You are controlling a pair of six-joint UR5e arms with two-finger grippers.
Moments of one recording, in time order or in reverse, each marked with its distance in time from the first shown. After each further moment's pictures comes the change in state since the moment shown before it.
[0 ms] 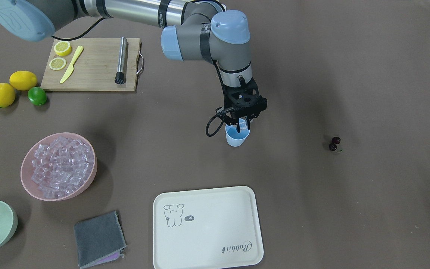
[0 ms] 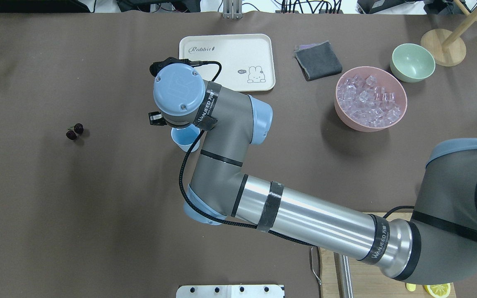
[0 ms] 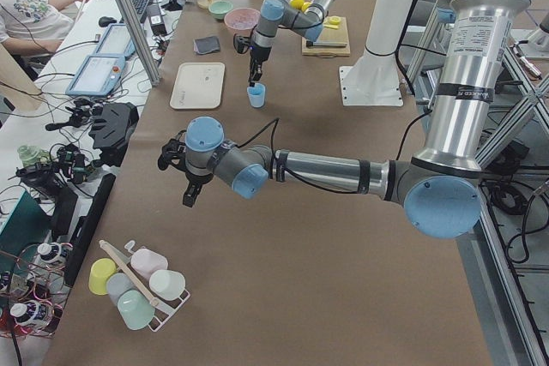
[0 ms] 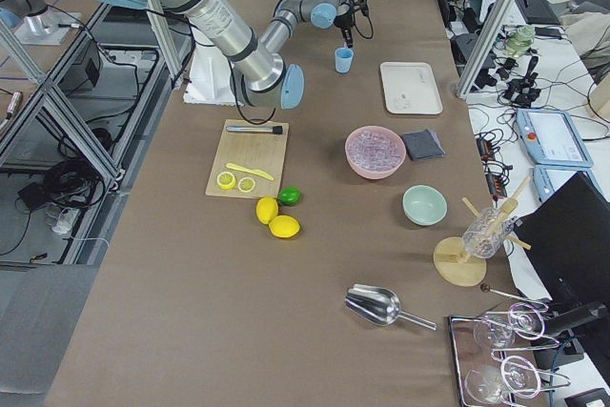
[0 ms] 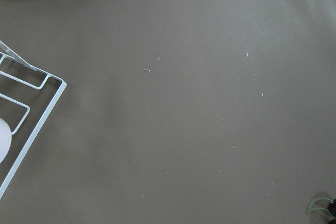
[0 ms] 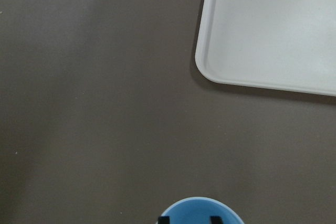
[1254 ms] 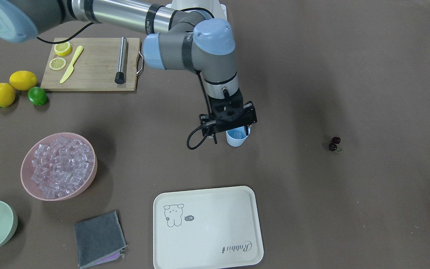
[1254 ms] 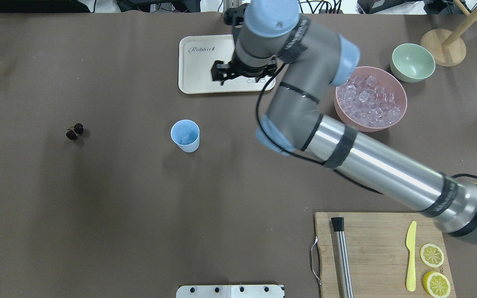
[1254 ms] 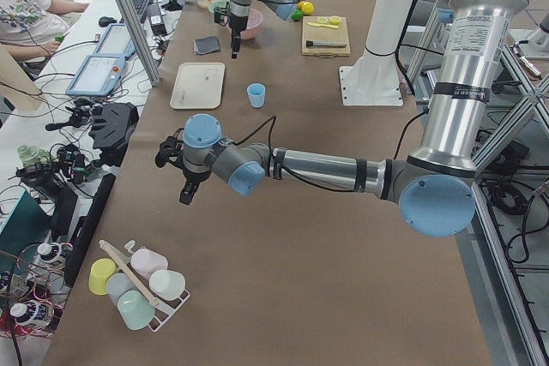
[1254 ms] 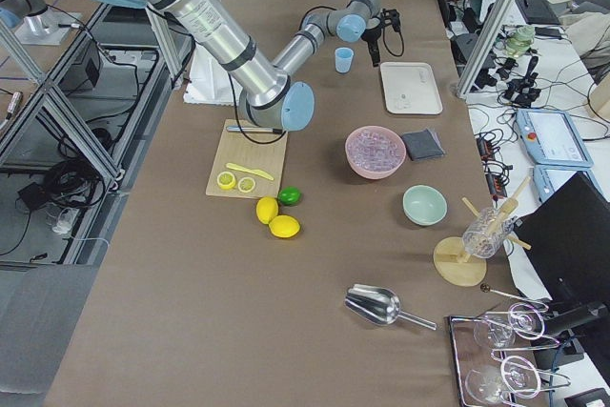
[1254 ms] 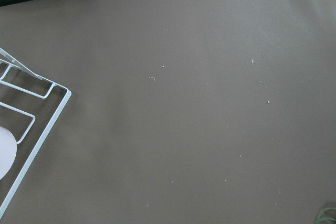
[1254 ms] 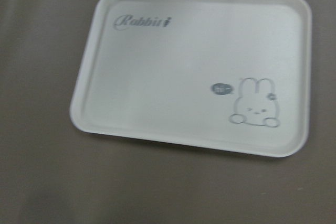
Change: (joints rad) left arm 0.009 -0.017 0.006 -0.001 0.009 -0.008; right arm 0.286 -0.214 0.168 -0.053 0.299 -0.149
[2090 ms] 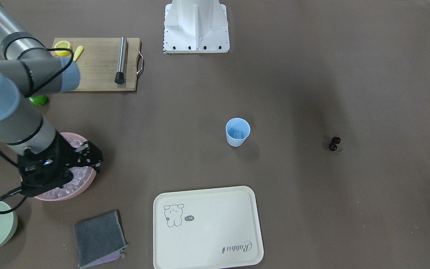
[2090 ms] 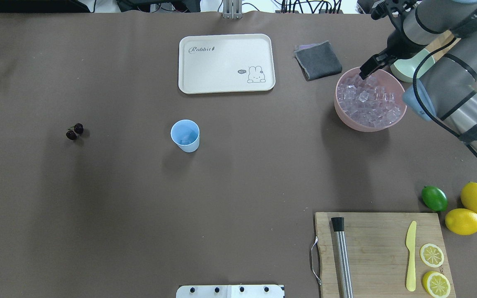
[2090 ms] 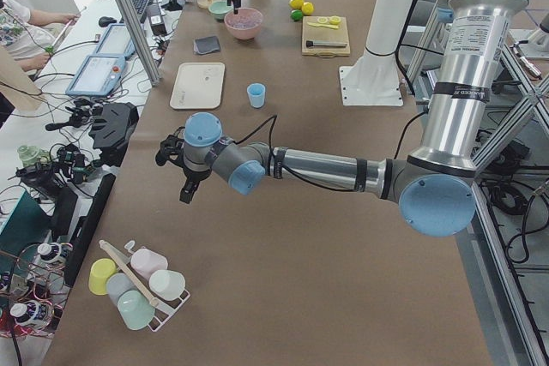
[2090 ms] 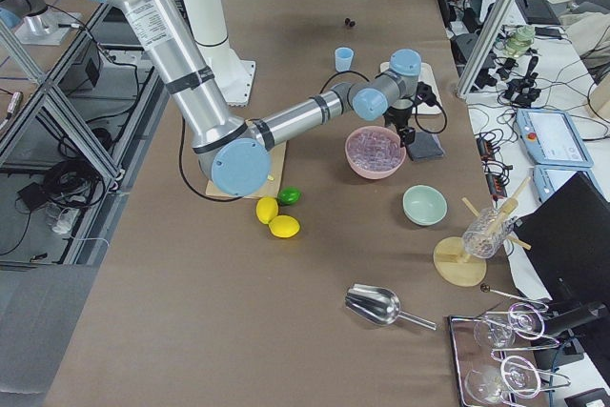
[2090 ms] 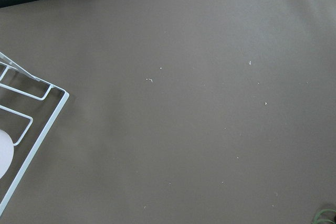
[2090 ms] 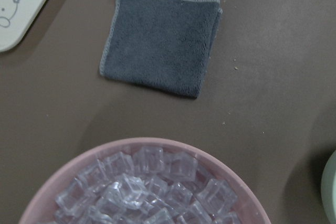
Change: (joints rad) left arm 0.002 0.002 -0.007 -0.001 0.000 0.002; right arm 0.302 -0.409 0.043 0.113 0.249 -0.661
